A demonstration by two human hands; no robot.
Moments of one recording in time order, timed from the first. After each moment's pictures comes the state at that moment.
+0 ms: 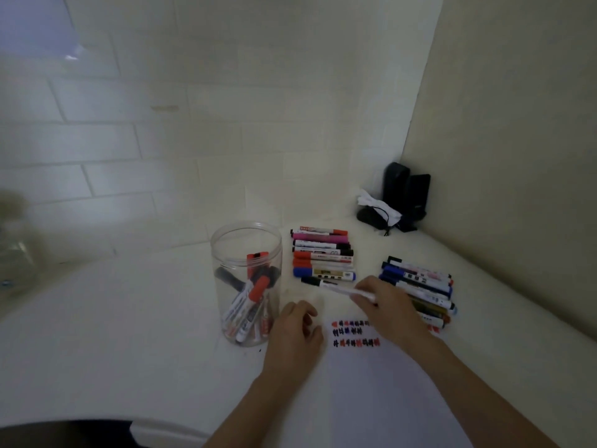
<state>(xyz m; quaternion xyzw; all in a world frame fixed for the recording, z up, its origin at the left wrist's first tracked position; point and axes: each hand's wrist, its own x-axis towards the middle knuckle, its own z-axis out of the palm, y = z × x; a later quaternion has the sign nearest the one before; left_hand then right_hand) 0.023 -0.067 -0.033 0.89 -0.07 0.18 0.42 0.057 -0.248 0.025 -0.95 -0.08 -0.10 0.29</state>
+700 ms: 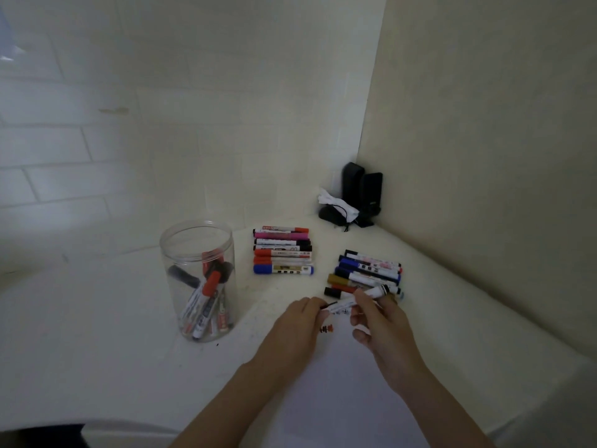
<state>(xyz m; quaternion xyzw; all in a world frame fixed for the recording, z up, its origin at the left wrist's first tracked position) 0.008 -0.124 0.003 0.91 -0.24 0.12 0.31 -0.030 -0.274 0.042 -0.63 0.10 -0.06 0.77</state>
